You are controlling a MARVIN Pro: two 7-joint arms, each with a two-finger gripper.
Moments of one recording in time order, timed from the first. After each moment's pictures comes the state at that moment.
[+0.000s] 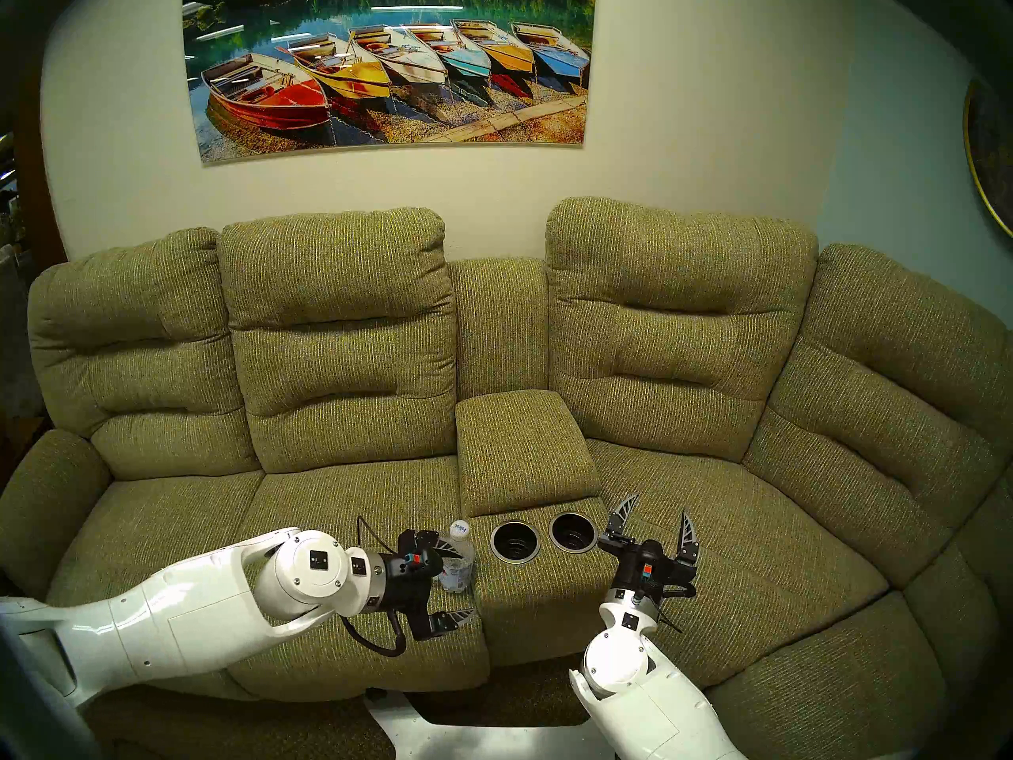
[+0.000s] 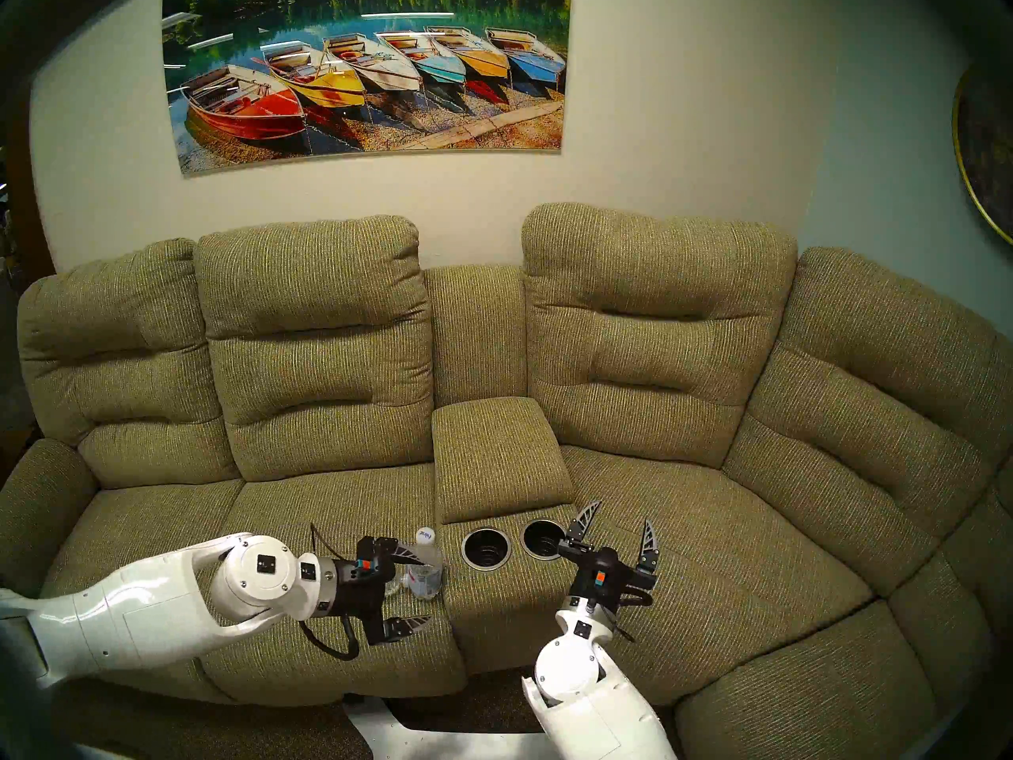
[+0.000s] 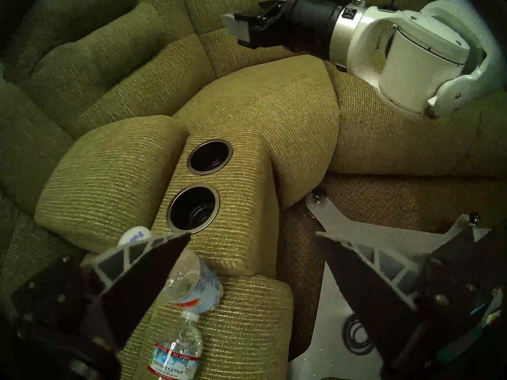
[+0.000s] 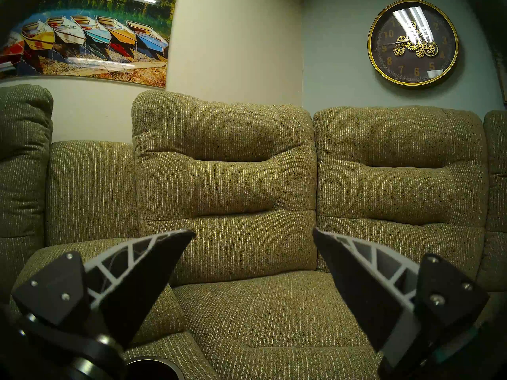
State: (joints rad) left arm 1.38 -0.57 -0.67 -1.75 -0.33 0.12 -0.37; right arm -1.66 -1.49 1.21 -1.19 -0.13 -0.58 -0.90
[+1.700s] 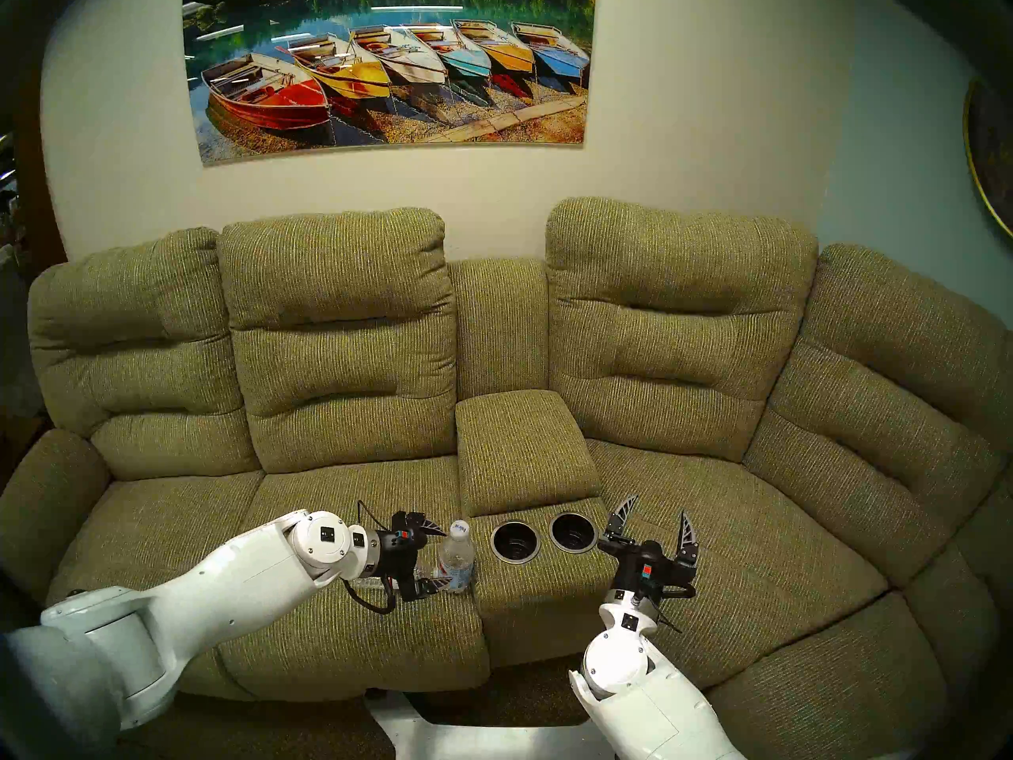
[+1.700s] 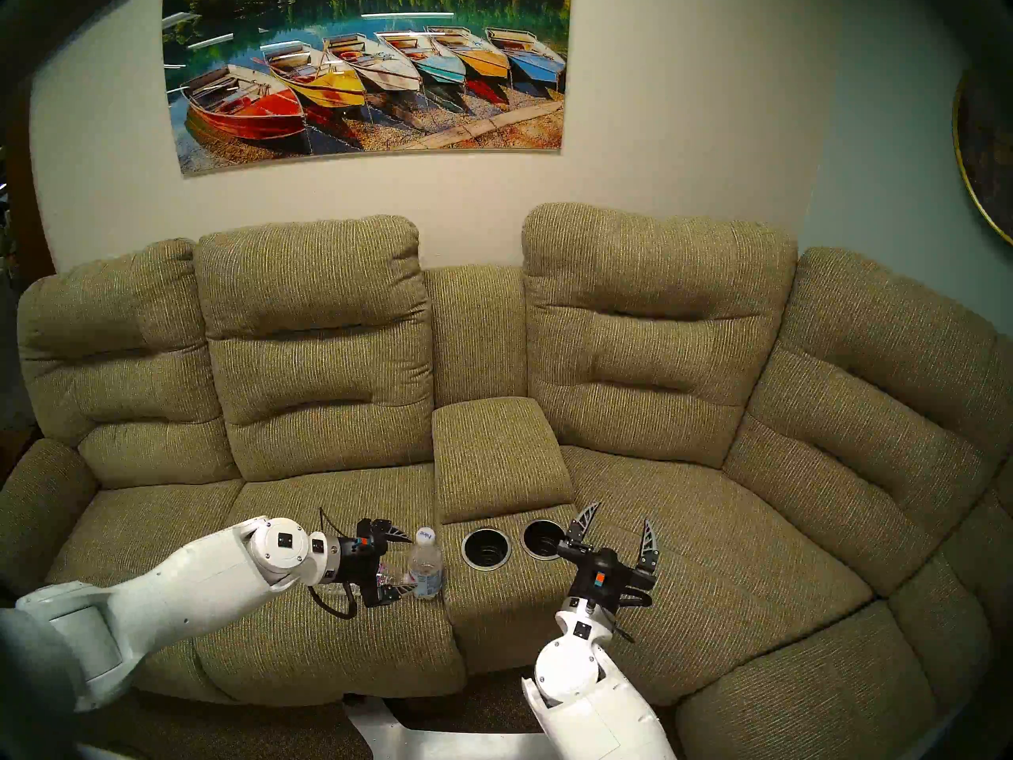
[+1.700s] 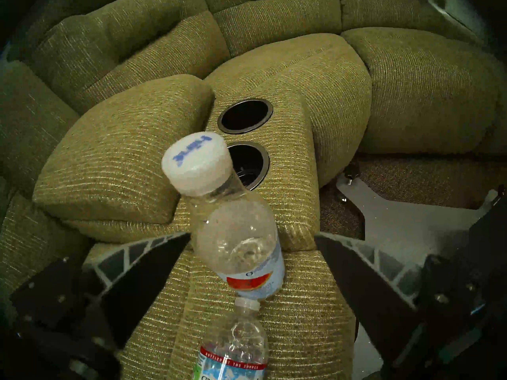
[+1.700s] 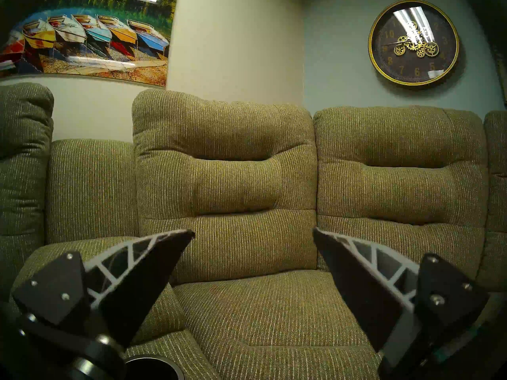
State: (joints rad) left arm 1.08 -0.98 -0.58 -0.94 -0.19 -0.23 -0.60; right arm -1.65 -1.49 1.21 -1.18 -0.13 -0.58 -0.90
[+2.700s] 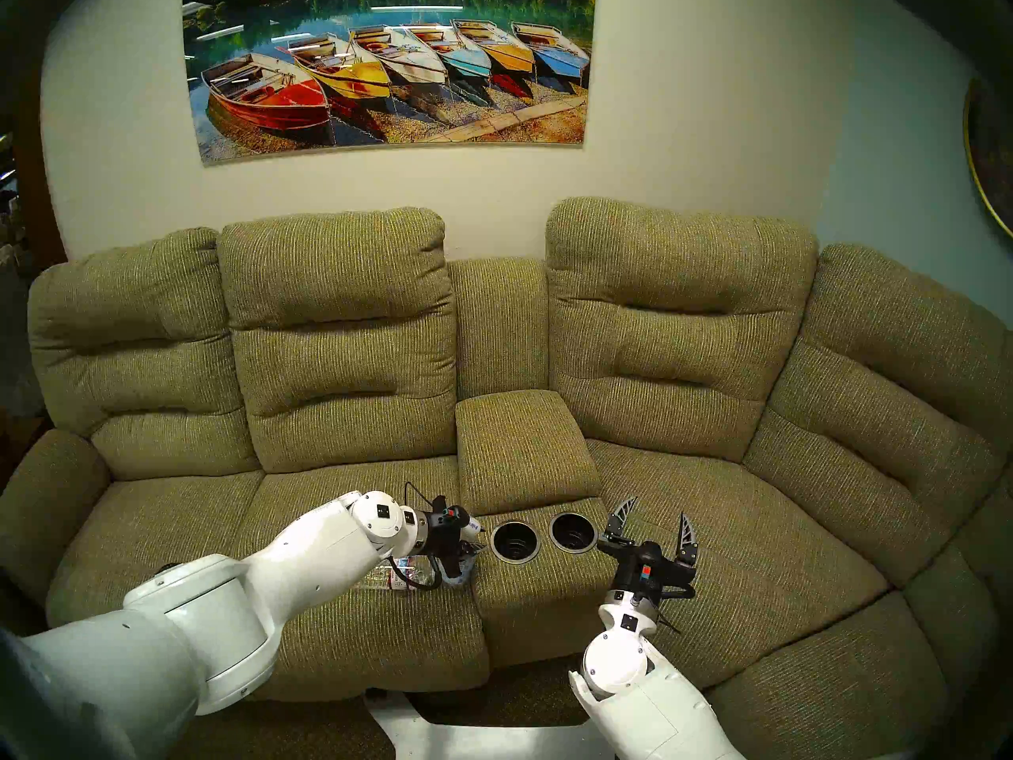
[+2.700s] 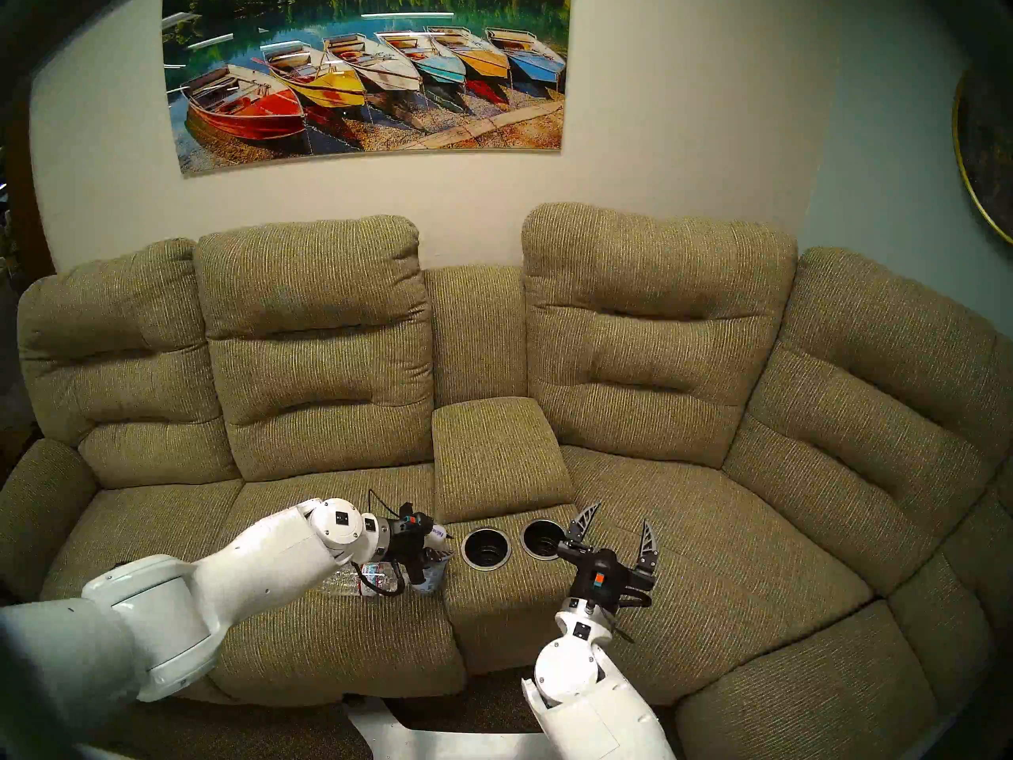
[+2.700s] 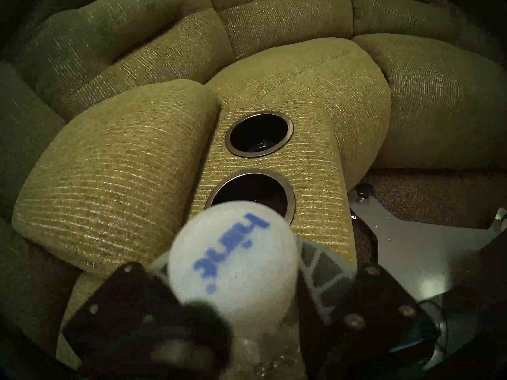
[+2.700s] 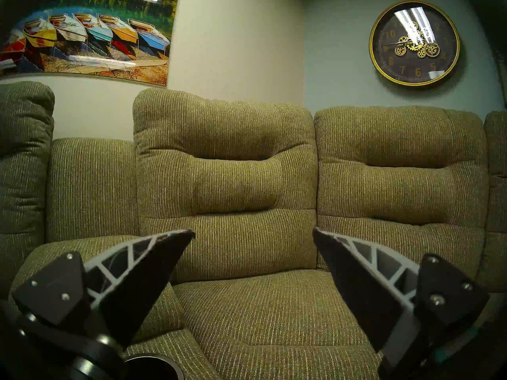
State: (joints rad) left arm 0.92 -1.27 -0.57 -0.54 -0.17 -0.33 -0.67; right arm -1.65 -1.49 1.21 -1.18 -0.13 -0.58 -0.90
